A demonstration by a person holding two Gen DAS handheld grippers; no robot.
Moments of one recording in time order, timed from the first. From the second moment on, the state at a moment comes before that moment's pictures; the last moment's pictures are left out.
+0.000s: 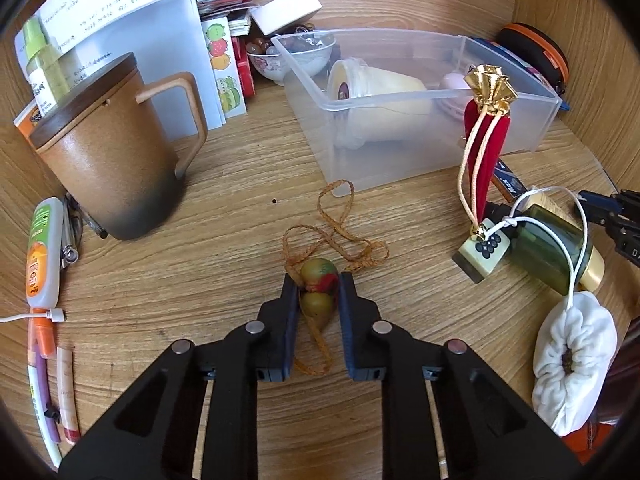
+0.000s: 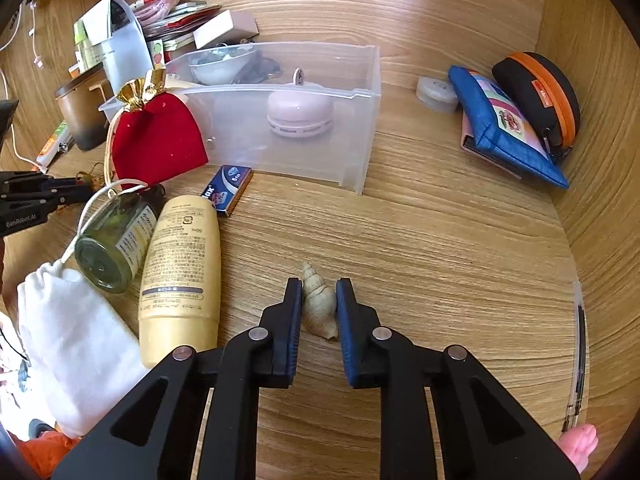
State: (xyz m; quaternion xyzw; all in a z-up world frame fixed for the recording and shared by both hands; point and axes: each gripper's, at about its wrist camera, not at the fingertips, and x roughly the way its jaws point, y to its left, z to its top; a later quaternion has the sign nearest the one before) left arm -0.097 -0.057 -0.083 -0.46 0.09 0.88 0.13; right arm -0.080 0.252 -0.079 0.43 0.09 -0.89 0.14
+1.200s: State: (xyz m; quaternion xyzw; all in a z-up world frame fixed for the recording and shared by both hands) left arm -0.069 -0.043 0.031 -0.33 0.05 0.93 0.15; right arm -0.080 0.208 0.010 0.32 0.15 -0.92 0.17
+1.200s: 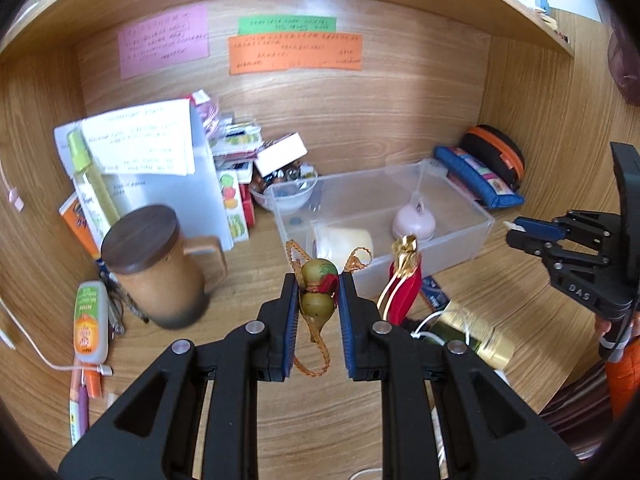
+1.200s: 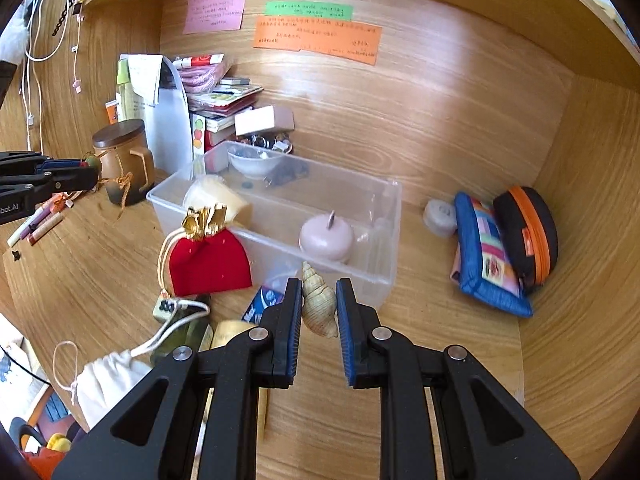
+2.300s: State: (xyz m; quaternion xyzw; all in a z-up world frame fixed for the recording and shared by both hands) left arm -0.186 0.004 0.029 -0.36 0.06 0.91 0.20; right arm -0.194 0.162 0.017 0.33 0.17 -0.91 0.21
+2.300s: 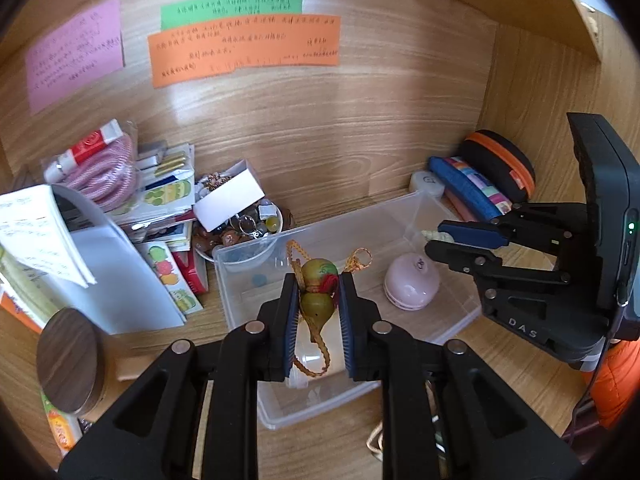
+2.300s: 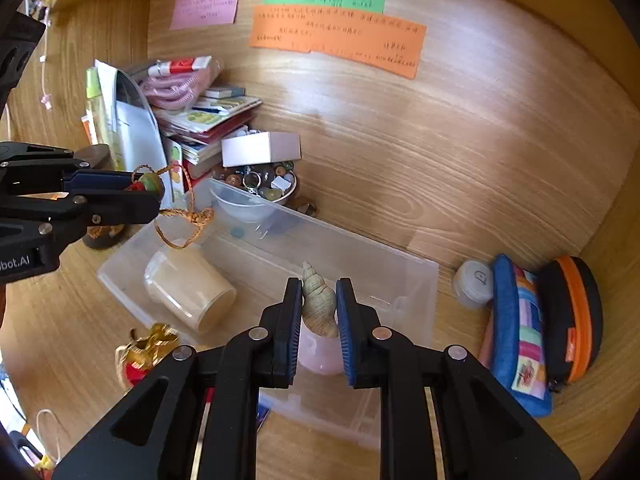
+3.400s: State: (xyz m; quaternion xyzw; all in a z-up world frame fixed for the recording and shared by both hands) left arm -0.264 0.016 -0.042 -0.43 0.08 0.88 0.18; right arm -0.268 0.115 -0.041 0.41 0.25 -0.84 0.25
